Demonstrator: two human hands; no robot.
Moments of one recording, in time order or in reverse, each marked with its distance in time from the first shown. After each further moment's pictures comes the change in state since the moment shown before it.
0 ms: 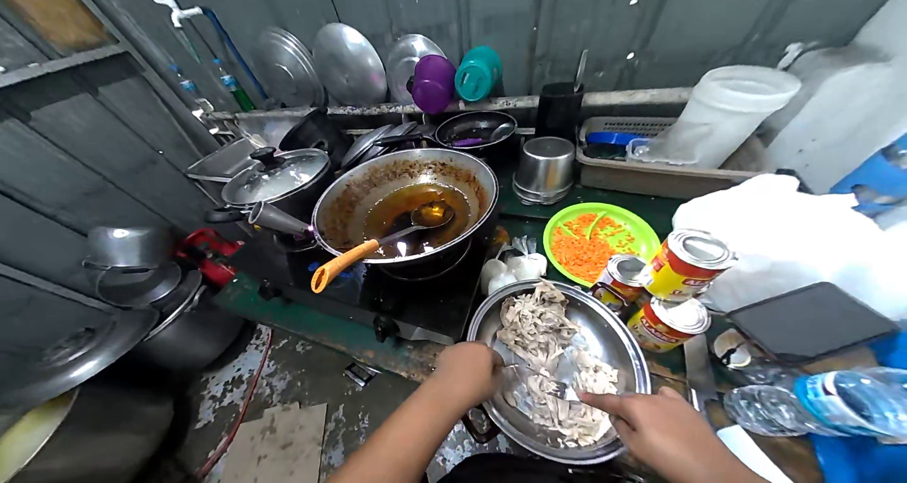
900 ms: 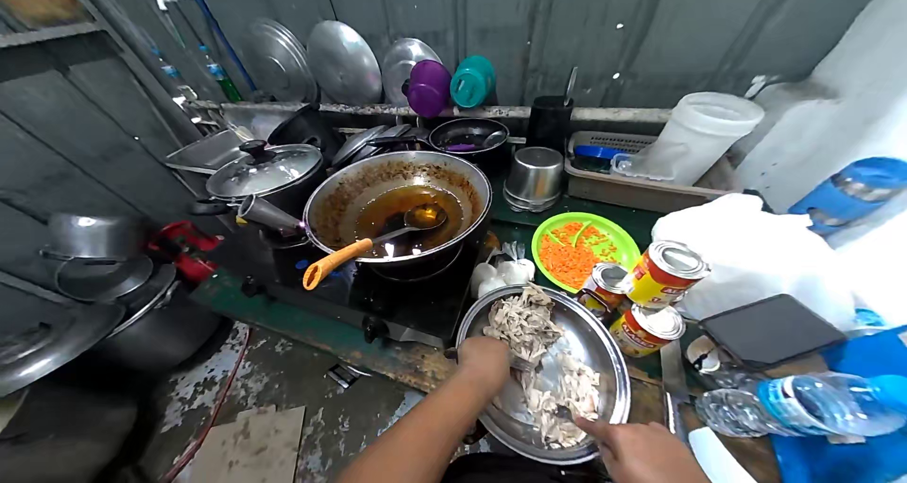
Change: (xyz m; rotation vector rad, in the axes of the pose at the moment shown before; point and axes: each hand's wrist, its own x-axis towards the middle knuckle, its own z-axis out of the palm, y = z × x) left_hand 0.046 0.044 0.012 0.104 -0.036 -0.182; right_hand -0.019 -0.019 0.005 -0.003 -0.156 0.137
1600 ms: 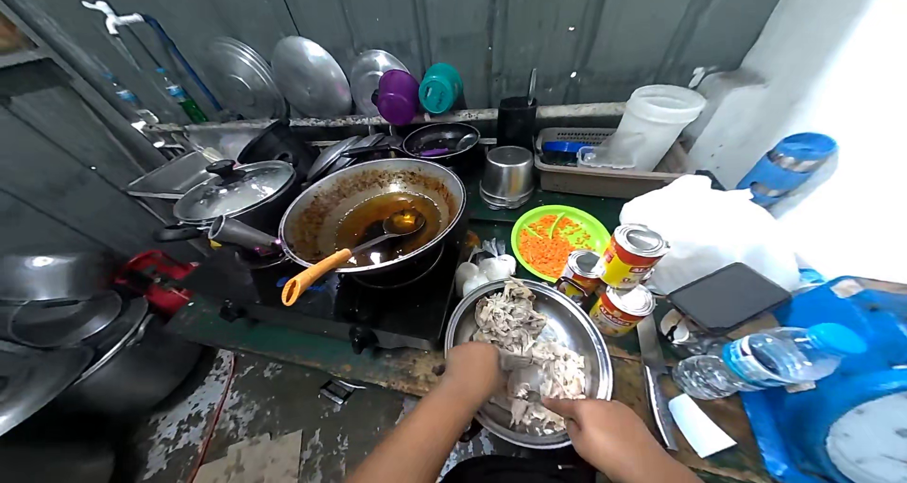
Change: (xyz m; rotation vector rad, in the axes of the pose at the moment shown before) left_hand -0.024 -0.006 -0.001 -0.007 -0.011 0.068; right_hand 0.014 -0.019 0.010 0.140 0.022 0.023
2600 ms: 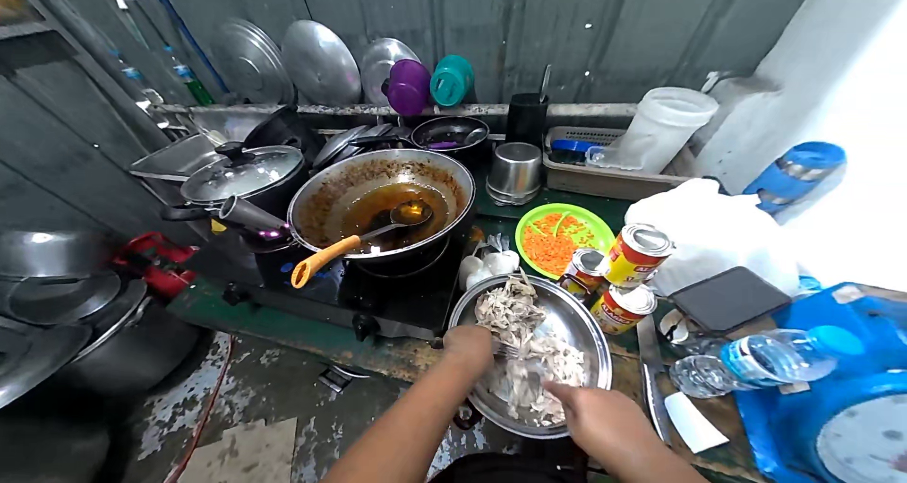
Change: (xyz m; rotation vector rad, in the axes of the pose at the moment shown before) left_hand 0.023 -0.010 0.002 0.030 0.015 -0.079; right_hand -0.016 -0.019 -0.012 -0.055 0.055 0.023
